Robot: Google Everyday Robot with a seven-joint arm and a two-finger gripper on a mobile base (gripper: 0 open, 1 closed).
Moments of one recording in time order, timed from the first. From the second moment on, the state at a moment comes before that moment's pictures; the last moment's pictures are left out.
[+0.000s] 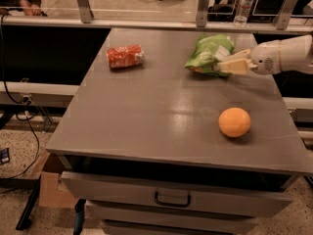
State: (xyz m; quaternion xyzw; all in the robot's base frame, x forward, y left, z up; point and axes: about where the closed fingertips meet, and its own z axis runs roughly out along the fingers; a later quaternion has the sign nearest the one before) arm 0.687 -0.226 0.860 -0.41 0.75 0.27 0.45
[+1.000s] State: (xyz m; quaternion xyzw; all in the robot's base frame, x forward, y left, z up) arm 0.676 -0.193 0.856 -0.44 0.72 0.32 0.43
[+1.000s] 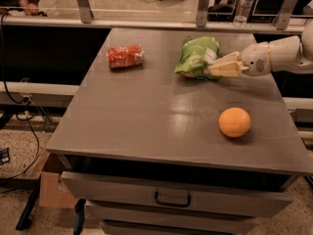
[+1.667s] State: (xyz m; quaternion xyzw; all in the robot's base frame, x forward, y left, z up) arm 0.670 -0.176 0.881 -0.46 0.70 0.32 0.44
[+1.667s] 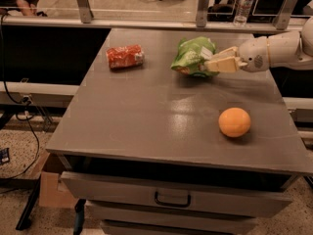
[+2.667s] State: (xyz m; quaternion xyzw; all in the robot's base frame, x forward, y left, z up) arm 0.662 -0.040 0.949 -0.55 0.59 0.35 0.48
